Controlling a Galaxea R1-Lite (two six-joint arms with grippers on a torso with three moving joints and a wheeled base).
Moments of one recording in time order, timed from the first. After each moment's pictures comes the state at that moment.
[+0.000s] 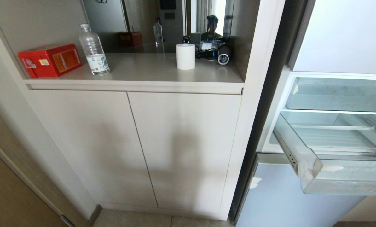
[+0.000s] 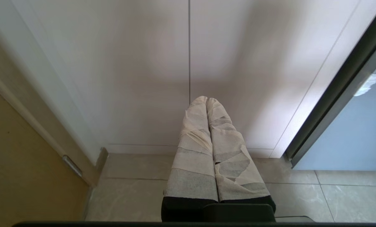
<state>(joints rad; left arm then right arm) 0.00 0.00 -0.07 0.17 0.01 0.00 -0.01 0.00 0.00 0.00 0.01 -0.06</state>
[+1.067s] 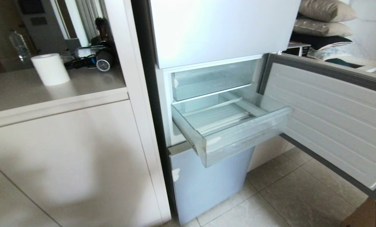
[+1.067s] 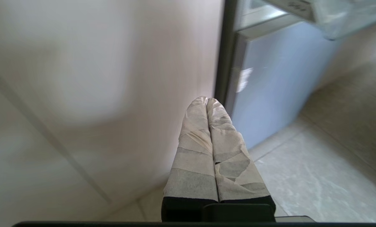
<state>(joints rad) 0.00 0.00 -0.07 0.17 0.01 0.00 -0.01 0.00 0.00 0.00 0.00 -0.01</state>
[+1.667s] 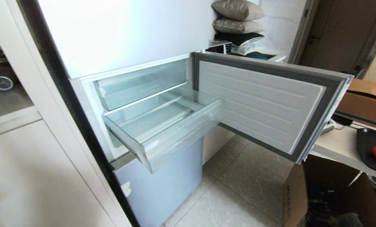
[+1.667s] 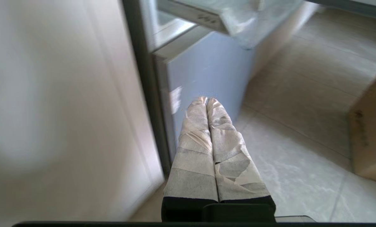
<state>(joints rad) 0.00 0.00 -0.07 0.17 0.01 0.00 -0.01 0.00 0.00 0.00 0.01 -0.02</state>
